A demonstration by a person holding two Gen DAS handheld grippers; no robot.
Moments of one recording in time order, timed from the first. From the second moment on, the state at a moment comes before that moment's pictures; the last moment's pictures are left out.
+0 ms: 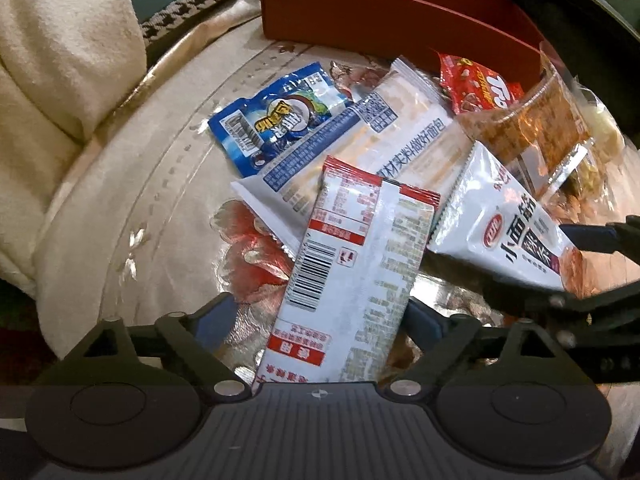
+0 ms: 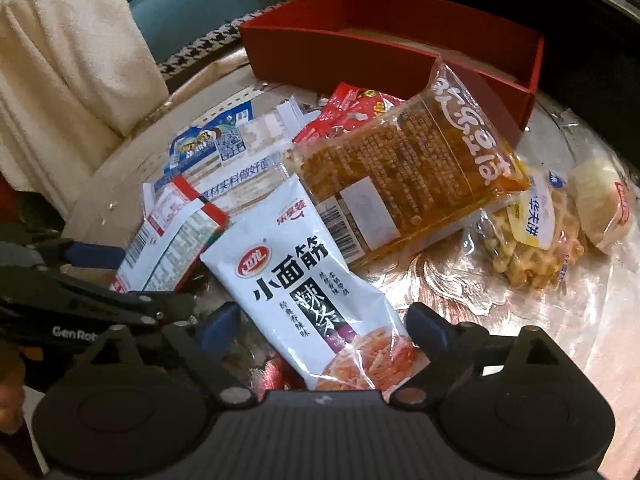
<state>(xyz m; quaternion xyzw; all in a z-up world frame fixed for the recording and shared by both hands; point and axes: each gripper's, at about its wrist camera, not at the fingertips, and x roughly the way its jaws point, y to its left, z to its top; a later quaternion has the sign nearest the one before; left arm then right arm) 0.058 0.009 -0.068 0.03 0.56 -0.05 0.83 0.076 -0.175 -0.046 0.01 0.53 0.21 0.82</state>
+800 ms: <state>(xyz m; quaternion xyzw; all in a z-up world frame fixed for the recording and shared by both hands) 0.046 0.007 -0.061 0.05 0.55 -0.06 0.83 0.030 -0.208 -0.022 0.07 0.53 0.18 0.82</state>
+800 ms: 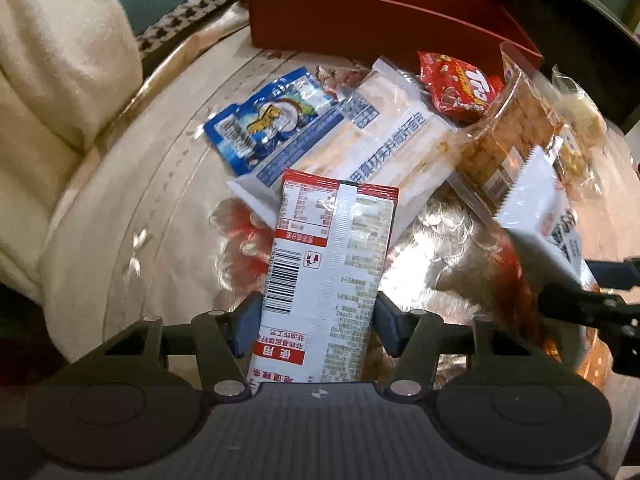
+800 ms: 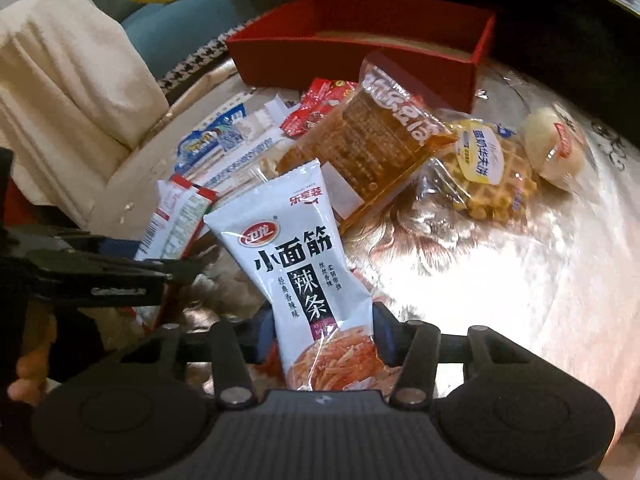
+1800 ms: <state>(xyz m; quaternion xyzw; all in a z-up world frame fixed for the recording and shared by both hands) 0.143 -0.038 0.023 -0.01 0.45 -0.10 0.89 0.108 -0.225 0.039 0.16 0.44 0.14 0.87</state>
